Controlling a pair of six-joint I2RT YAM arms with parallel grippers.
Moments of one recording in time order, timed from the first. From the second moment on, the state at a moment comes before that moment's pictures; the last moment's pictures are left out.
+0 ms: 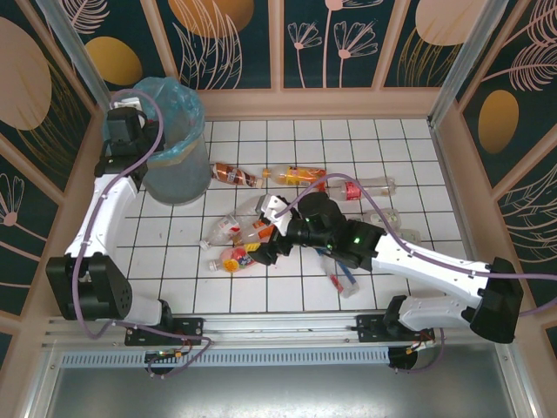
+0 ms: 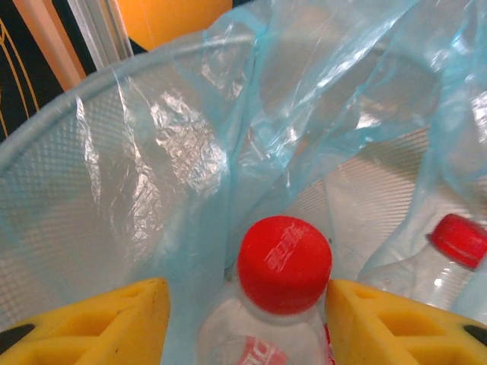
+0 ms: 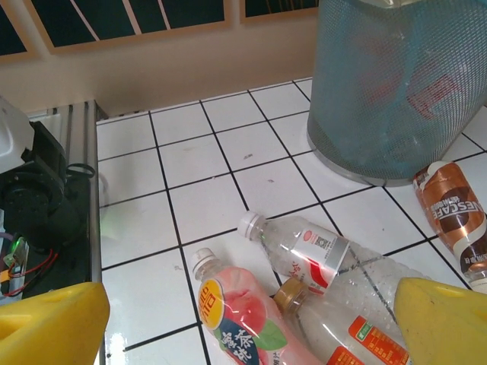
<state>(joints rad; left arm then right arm) 0.03 1.42 1.29 -0.30 -0.16 -0.13 1.07 1.19 0.93 -0.12 -0.20 -0.10</state>
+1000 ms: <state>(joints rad) -0.09 1.23 1.51 -0.40 0.02 -0.26 0.78 1.24 1.06 -0.29 -0.09 0.16</state>
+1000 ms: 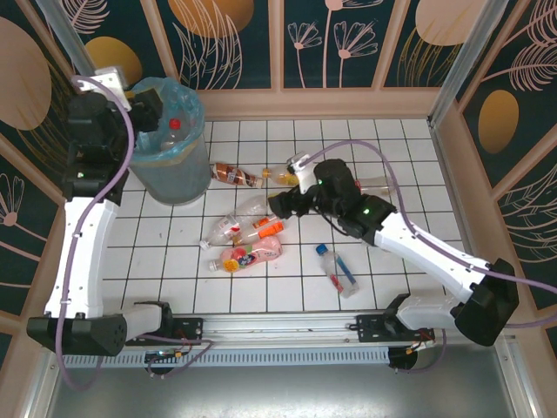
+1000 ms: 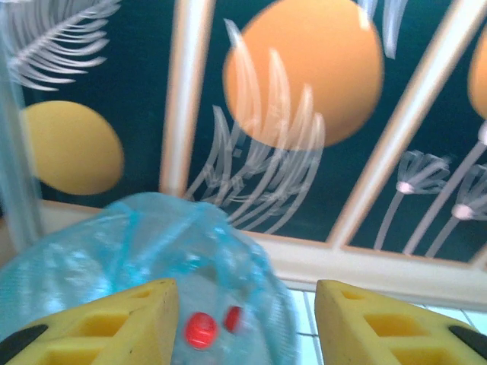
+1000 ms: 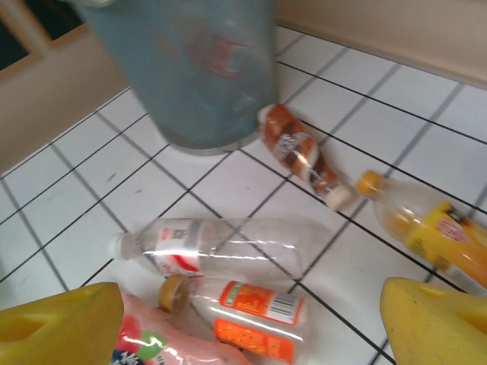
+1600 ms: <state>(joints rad) -0.70 1.44 1.39 -0.42 -0.12 -0.16 0.52 1.28 1.05 -0.48 0.01 -0.03</state>
